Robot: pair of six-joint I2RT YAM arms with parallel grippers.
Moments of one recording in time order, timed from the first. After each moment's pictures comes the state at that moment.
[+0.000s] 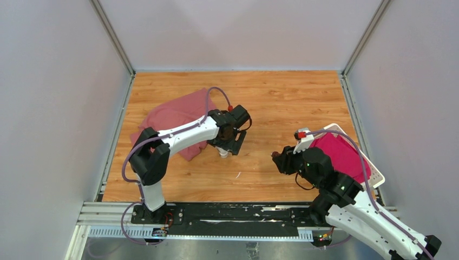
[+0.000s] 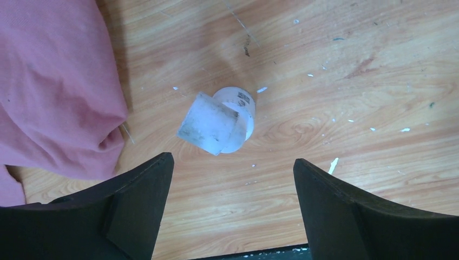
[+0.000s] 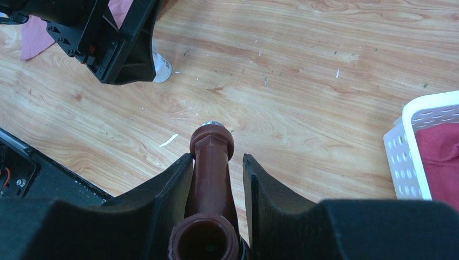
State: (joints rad) left arm -0.84 1.80 1.40 -0.88 -0.21 -0.43; right arm 0.80 0.48 0.53 -0.48 0.21 0.41
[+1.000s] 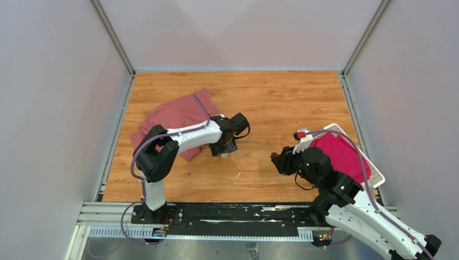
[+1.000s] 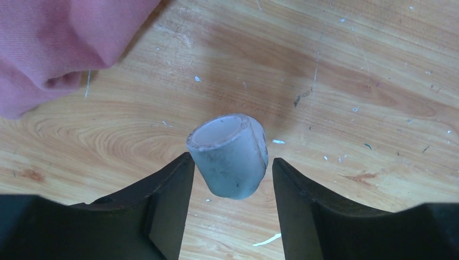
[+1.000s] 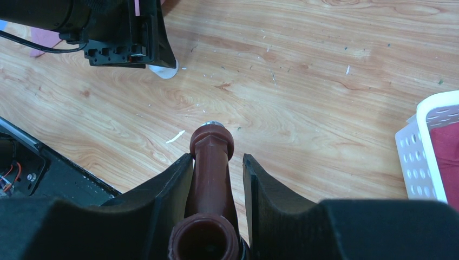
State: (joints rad) left arm -0.84 1.86 1.31 -0.85 -0.36 -1.14; right arm 0.80 0.49 0.53 -0.48 0.19 0.43
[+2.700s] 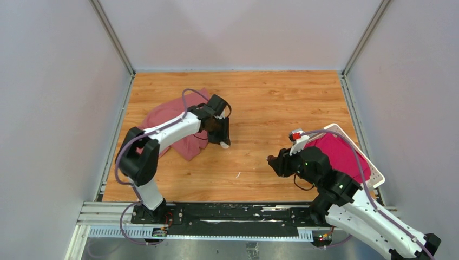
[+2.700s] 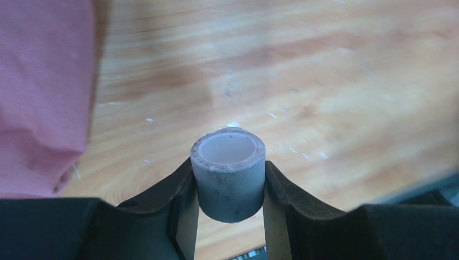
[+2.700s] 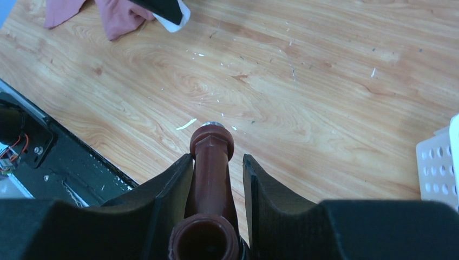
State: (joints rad) left arm -0.65 1.77 1.25 -0.65 0.02 -0.64; right arm 0.80 0.51 0.53 -0.48 0.10 0.39
